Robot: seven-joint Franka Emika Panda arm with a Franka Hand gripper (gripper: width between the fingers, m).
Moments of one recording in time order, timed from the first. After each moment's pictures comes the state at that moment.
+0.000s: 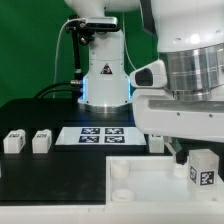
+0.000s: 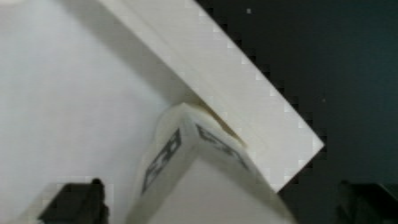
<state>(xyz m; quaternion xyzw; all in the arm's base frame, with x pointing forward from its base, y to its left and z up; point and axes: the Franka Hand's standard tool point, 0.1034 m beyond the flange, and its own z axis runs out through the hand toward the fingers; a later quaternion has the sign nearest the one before) 0.628 0.117 0.073 -0.95 0.31 0.01 0.09</state>
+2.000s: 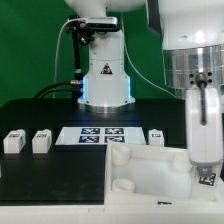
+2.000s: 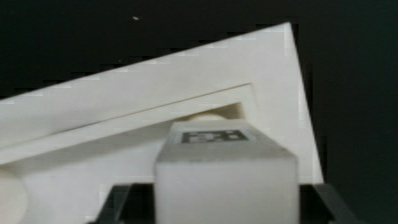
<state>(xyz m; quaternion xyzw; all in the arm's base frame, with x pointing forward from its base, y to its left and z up) 0.627 0.114 0.073 -0.59 0.80 0.04 0.05</state>
